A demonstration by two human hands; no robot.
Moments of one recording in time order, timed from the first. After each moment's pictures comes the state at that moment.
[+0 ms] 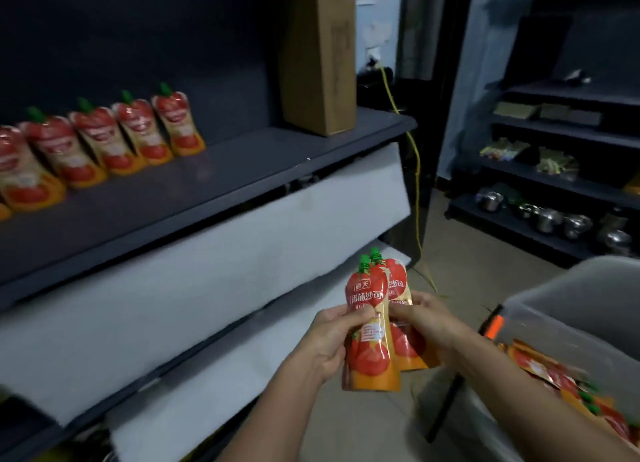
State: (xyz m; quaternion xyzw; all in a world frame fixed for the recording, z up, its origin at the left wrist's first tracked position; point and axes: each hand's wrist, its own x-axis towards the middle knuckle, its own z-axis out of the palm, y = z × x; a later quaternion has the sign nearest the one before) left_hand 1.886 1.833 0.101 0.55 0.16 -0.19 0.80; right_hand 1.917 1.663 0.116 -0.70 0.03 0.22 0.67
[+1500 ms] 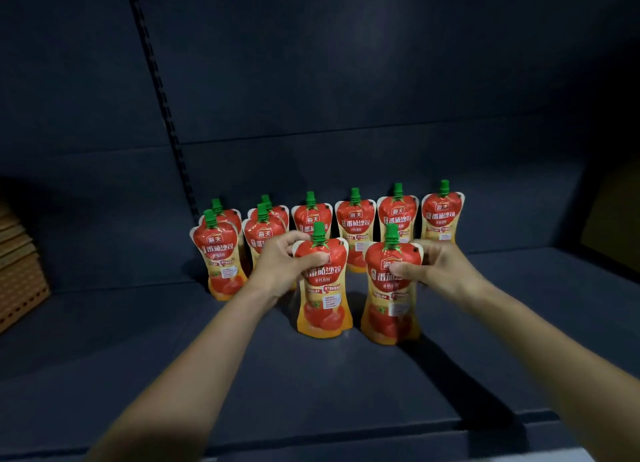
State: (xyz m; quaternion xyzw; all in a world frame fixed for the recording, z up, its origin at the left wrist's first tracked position) left_hand 2.030 2.380 0.296 0.75 0.22 0.29 0.55; right_hand 2.190 2.181 0.287 -0.68 -0.39 0.19 0.59
